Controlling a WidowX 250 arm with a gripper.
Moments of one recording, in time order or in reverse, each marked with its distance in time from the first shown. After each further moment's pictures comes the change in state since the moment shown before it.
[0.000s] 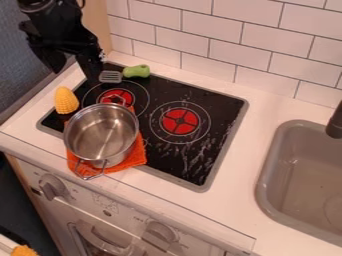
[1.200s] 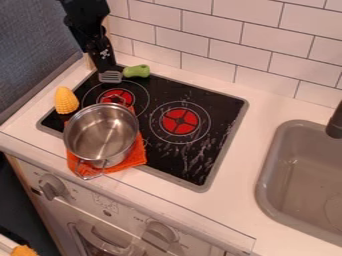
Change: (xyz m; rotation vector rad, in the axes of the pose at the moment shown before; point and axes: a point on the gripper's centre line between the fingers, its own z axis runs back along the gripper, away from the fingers) arm 0.049 0.006 -0.037 -0.083 0.022 -0.608
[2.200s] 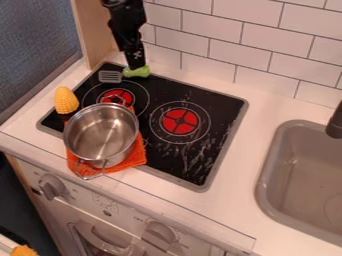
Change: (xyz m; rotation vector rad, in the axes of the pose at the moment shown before) arm 0.053 0.034 -0.076 -0.029 0.050 -0.130
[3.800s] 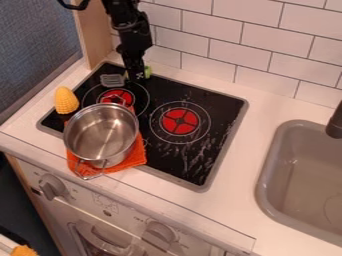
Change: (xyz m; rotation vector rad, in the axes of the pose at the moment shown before) arm -0.007 -0.011 -0.030 -0.060 0.061 -0.117
